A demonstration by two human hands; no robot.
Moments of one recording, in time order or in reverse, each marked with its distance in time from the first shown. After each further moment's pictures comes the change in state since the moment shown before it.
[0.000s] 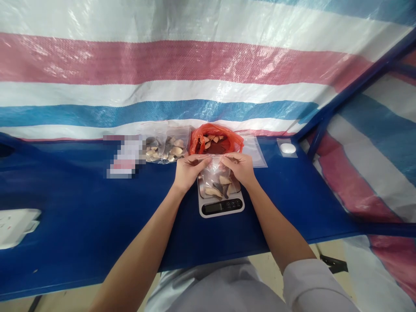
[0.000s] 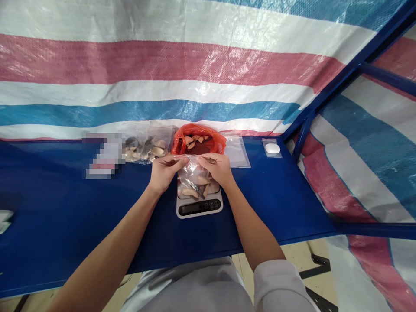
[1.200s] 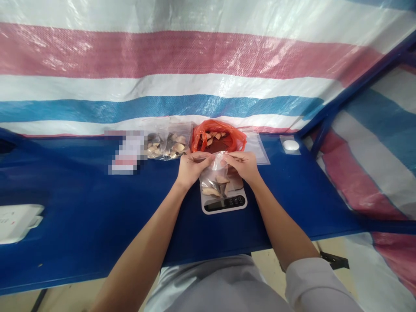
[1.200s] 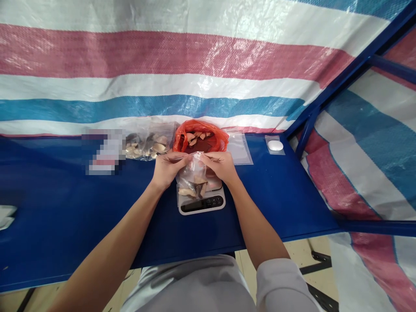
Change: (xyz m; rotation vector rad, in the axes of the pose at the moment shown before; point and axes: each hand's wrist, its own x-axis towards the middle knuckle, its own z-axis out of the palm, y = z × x) left_hand 0.000 -0.003 -0.001 0.042 -0.060 -0.005; right_hand -0.002 0.001 -0.010 -0.205 -0.058 -0.079
